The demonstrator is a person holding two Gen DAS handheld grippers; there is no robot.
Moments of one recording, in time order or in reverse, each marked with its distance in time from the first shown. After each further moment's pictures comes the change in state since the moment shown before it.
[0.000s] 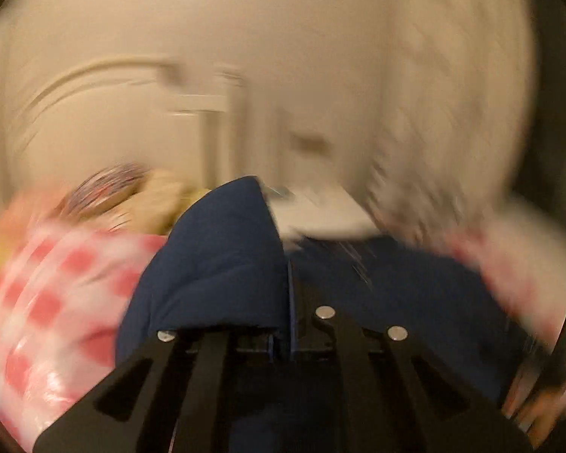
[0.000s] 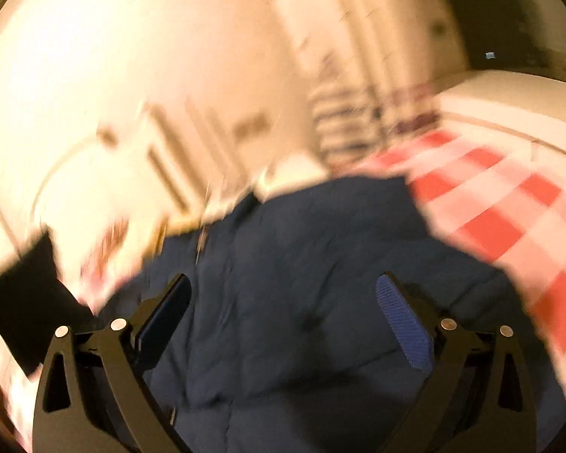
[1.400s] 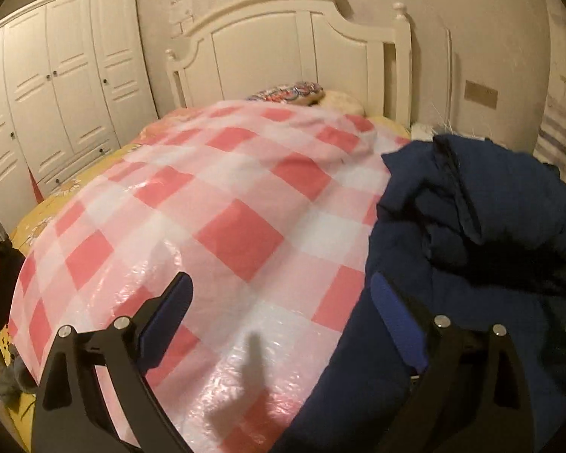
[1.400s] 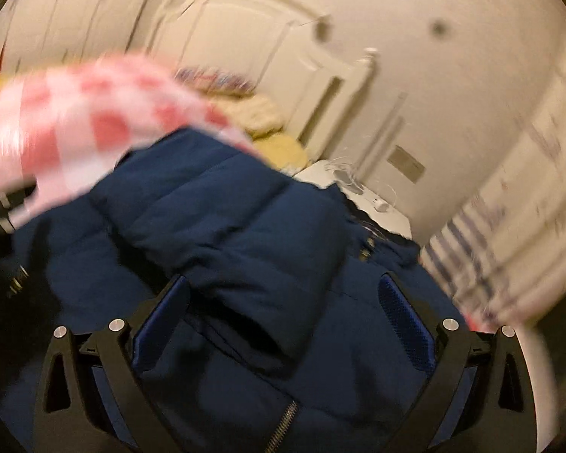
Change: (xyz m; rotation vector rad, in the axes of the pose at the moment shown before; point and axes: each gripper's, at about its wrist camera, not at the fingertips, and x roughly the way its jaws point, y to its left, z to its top) left arm -0.052 0.097 -0.144 -0.335 0.178 0.631; right arm 0.014 0.227 -0.112 -1.147 0.155 0.103
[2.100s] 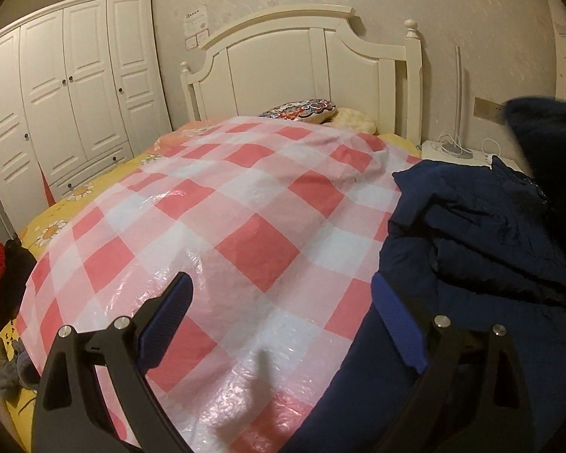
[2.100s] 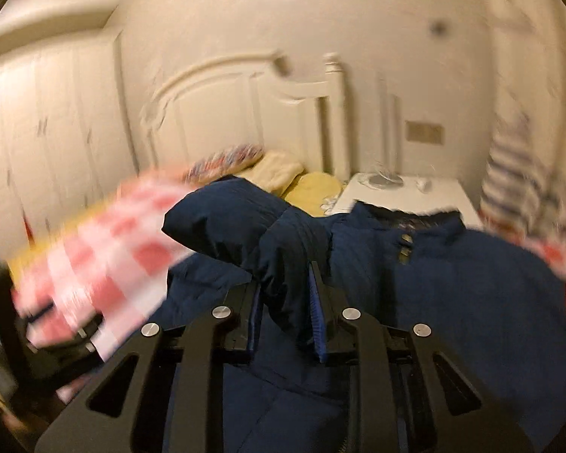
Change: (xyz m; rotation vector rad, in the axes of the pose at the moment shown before) left arm -0.011 0.004 0.004 -0.021 -0.054 0.042; right arm -0.034 -0.096 -0.023 0.636 -0.203 0.312
